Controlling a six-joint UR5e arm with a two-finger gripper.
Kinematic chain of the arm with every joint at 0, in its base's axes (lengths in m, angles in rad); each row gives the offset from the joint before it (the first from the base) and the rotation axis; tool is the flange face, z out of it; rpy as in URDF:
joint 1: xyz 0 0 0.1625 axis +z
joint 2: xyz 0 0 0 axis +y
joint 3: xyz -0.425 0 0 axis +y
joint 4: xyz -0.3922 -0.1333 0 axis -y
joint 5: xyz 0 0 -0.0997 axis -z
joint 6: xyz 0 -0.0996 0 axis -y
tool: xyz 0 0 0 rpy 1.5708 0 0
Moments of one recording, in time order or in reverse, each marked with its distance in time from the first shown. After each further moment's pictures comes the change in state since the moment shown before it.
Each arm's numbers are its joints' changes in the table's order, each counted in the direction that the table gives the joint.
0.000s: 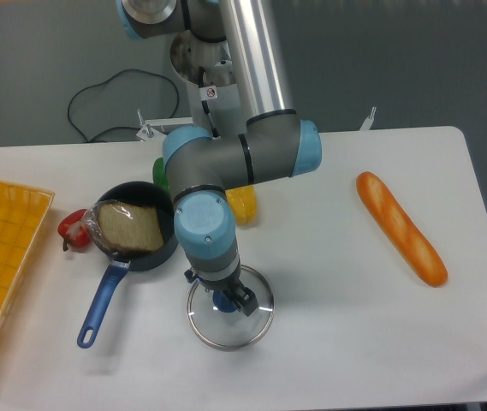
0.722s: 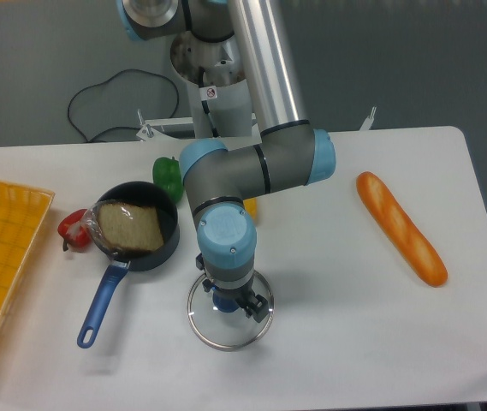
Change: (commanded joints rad) arm 0.018 0.026 -0.002 0.006 -0.046 -0.002
